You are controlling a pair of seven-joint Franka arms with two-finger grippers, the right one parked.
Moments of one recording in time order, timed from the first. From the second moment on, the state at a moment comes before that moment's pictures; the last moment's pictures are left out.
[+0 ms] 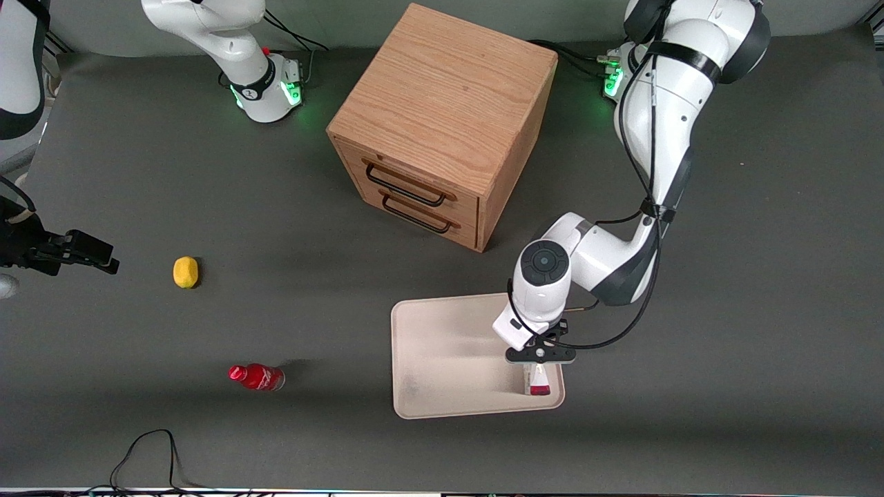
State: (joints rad) arm -0.36 0.85 -0.19 -1.29 0.38 2.23 -0.70
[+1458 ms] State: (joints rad) arm -0.02 0.17 -0.05 -1.51 0.01 1.73 0.02
